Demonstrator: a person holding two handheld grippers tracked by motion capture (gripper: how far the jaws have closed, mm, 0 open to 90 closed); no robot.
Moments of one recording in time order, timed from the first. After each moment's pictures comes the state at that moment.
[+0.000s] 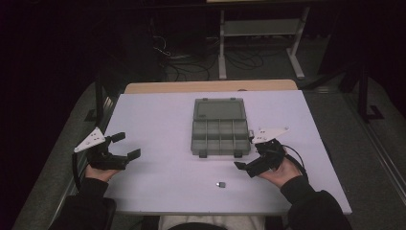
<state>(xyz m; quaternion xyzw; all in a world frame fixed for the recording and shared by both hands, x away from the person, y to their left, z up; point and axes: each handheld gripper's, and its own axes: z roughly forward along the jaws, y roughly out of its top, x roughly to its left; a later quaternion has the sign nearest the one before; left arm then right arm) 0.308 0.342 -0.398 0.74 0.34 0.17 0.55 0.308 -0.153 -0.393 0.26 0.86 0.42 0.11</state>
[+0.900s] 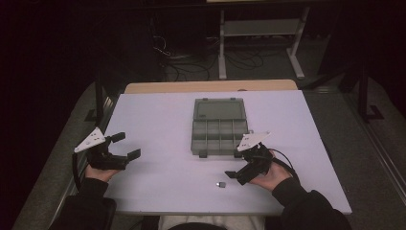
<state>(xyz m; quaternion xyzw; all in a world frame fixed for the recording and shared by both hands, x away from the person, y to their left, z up) 0.308 0.342 -0.398 0.74 0.34 0.17 0.55 0.303 -0.122 -0.402 0.22 0.89 0.39 0.08</state>
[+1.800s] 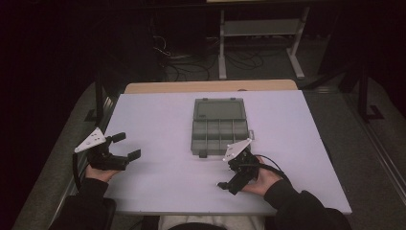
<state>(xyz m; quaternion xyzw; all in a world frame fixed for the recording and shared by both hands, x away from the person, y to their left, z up) 0.308 0.342 -0.398 0.75 0.33 0.17 0.55 0.296 -0.090 -0.419 0.17 0.93 0.33 0.05</state>
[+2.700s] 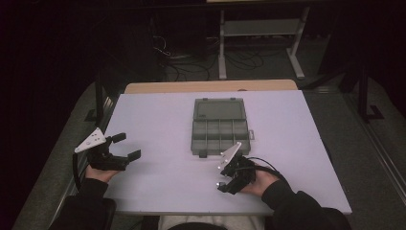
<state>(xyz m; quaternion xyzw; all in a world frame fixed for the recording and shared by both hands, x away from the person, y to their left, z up) 0.307 0.341 -0.398 0.75 0.33 0.17 0.55 0.295 -0.079 -0.430 0.13 0.95 0.27 0.00</state>
